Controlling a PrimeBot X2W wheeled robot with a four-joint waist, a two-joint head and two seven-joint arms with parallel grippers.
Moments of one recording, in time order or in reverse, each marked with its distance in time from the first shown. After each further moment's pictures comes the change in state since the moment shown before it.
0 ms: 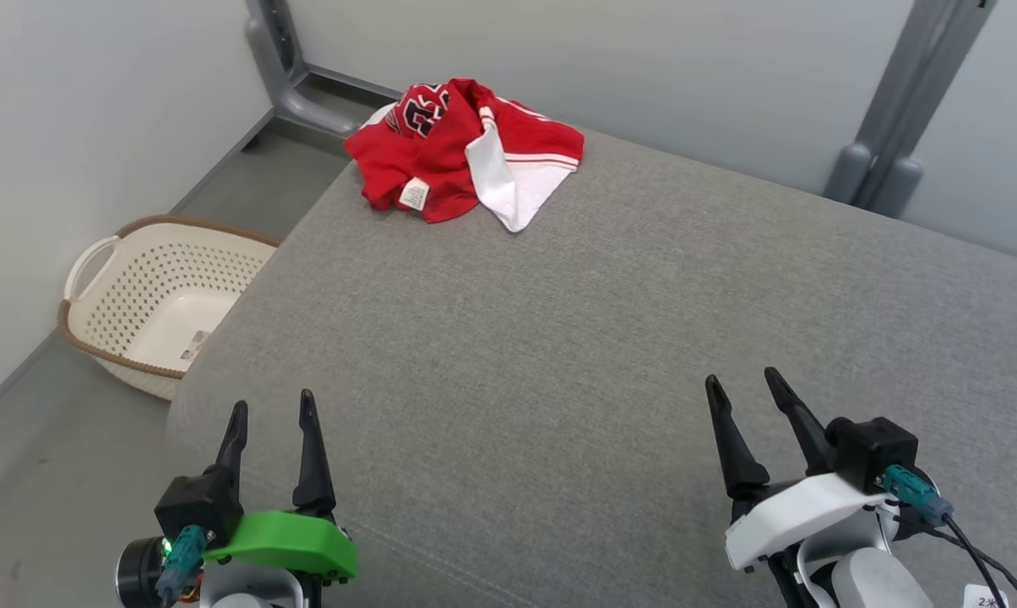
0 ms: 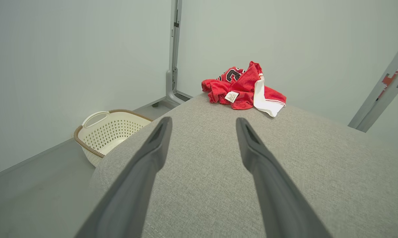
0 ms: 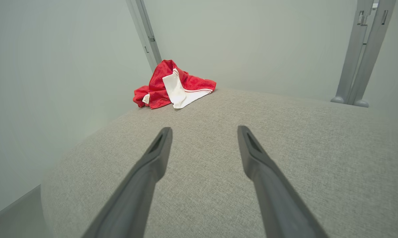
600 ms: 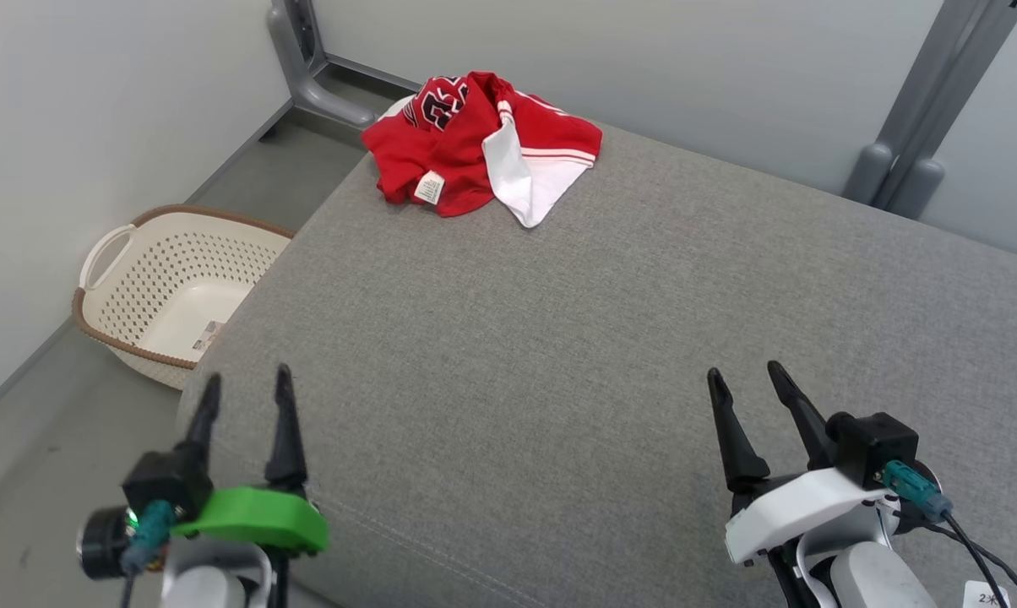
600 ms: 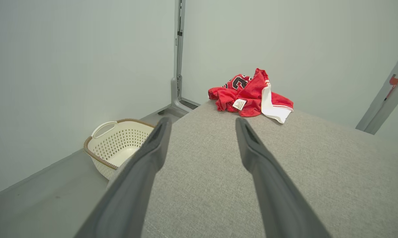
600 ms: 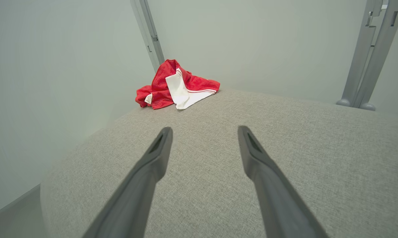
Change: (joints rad) left arm -0.025 0.031 0.019 -0.010 0.018 -0.020 0.007; right arm -0.017 -0.002 0.005 0.016 -0.004 0.000 -0.015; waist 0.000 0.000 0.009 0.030
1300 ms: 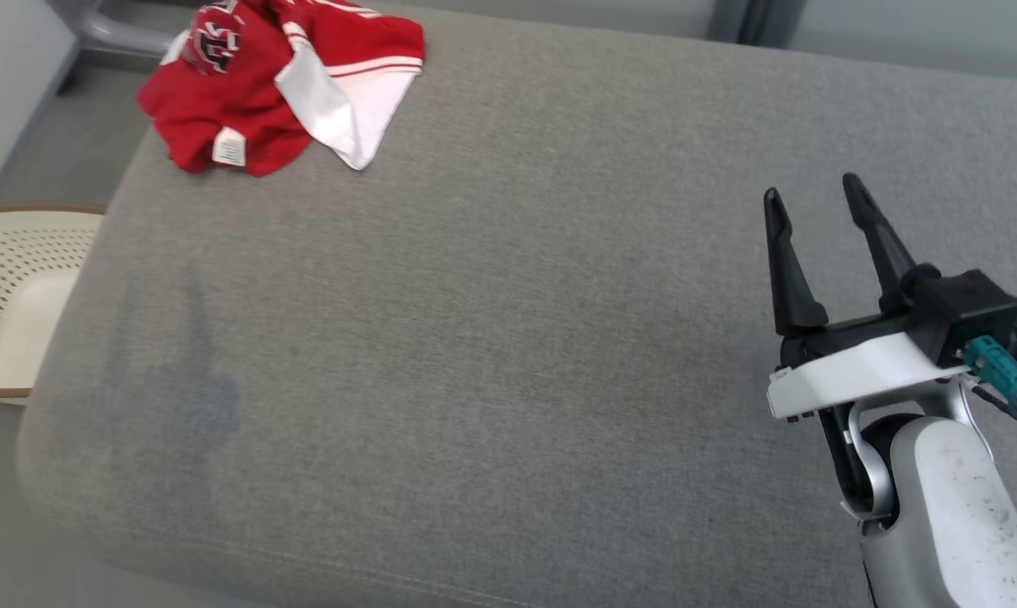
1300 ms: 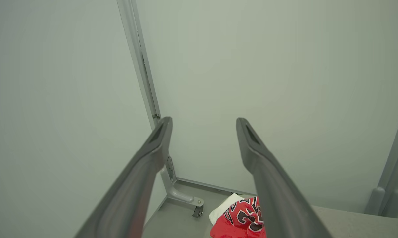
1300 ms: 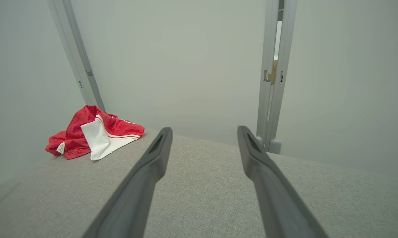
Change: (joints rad) left arm -0.832 0.386 0.145 0.099 -0.110 -0.163 0.438; right arm -0.165 0.000 -0.095 -0.290 -0.172 0.000 0.125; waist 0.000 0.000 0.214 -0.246
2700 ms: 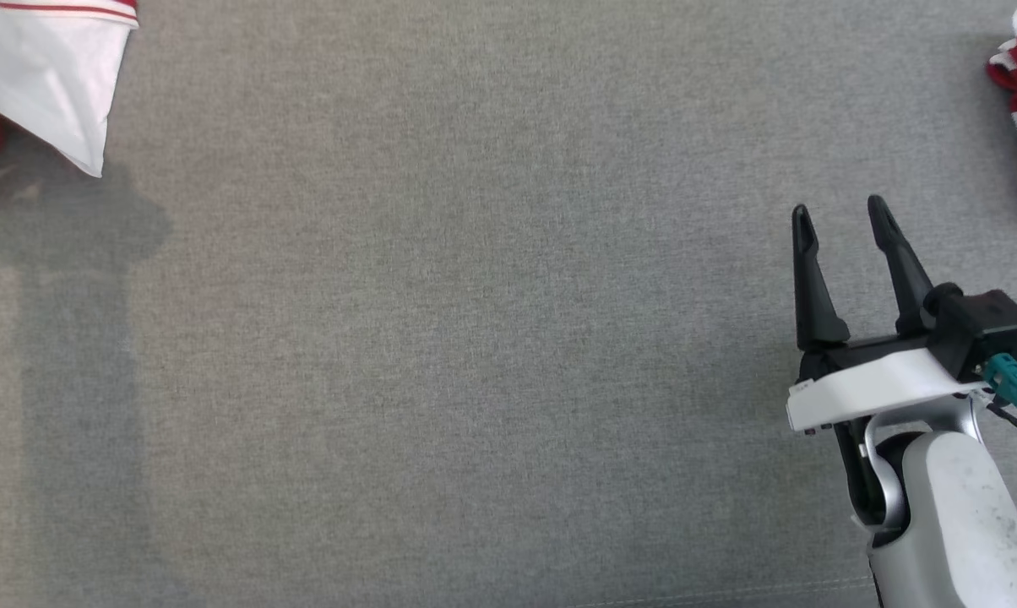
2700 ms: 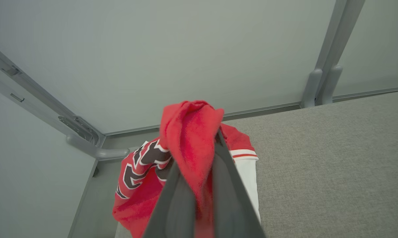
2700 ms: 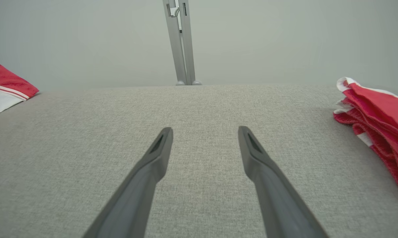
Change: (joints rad) left arm -0.164 0.147 -0.351 0.279 -0.125 -0.052 0.056; right arm 0.012 0.000 -0.059 0.067 0.041 0.000 -0.059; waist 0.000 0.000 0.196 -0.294
